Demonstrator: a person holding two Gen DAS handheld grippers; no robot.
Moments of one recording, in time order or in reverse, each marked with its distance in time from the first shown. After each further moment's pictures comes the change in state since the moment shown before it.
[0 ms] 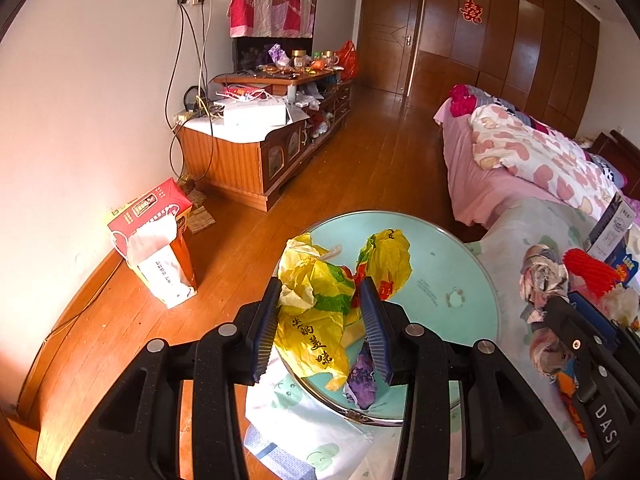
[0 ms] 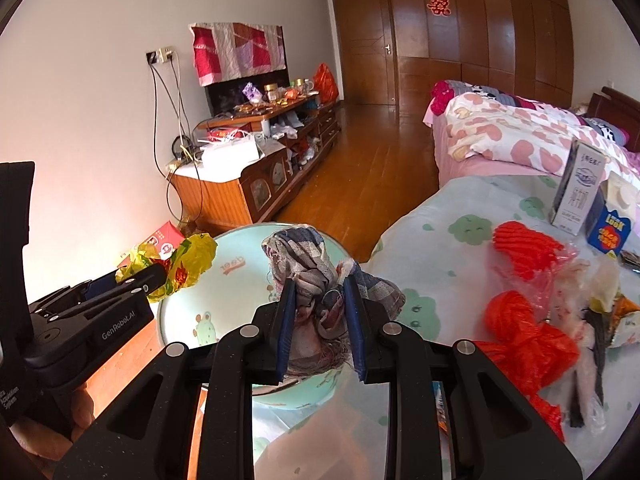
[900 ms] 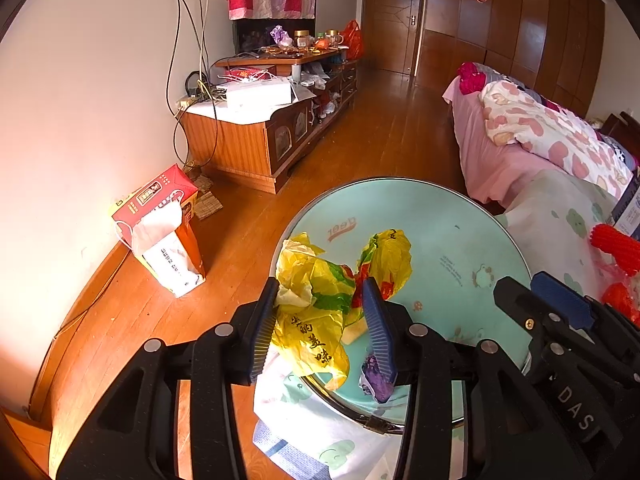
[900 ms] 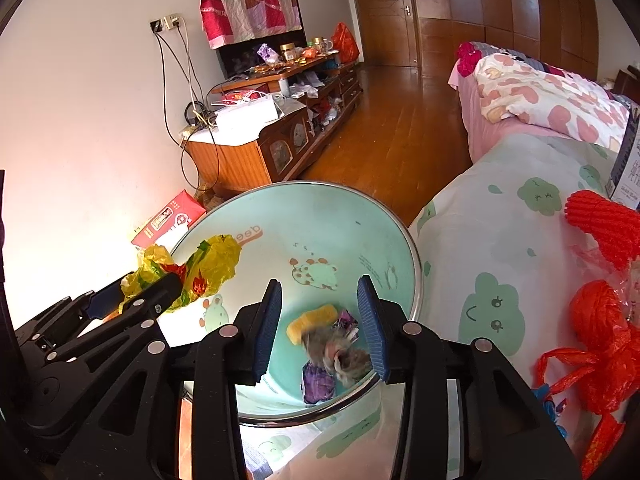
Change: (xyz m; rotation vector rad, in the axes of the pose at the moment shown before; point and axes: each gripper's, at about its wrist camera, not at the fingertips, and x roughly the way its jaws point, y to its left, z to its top) left arm 0.029 0.001 -0.013 0.032 0.059 0.040; right arm 0.062 0.012 -0.004 0.016 0.137 0.087
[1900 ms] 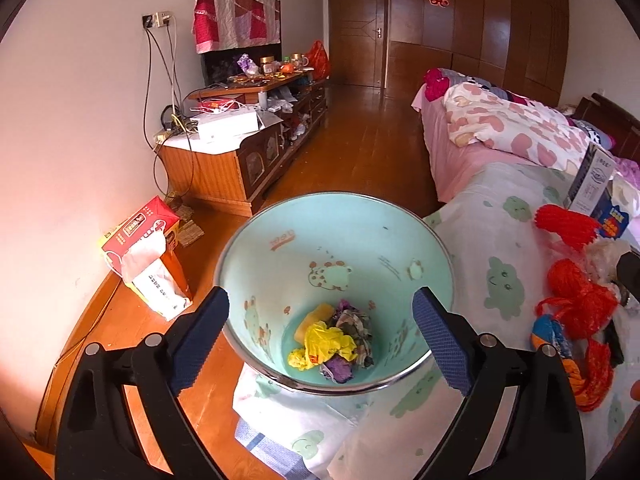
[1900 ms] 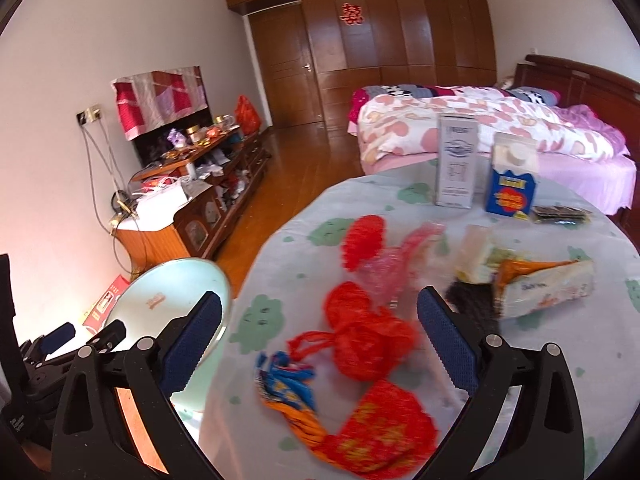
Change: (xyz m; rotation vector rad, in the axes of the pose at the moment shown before) left arm -0.056 -0.057 -0.015 0.094 -0.076 -0.061; right arm -0.138 -0.113 -0.035 0.226 -0.255 -0.267
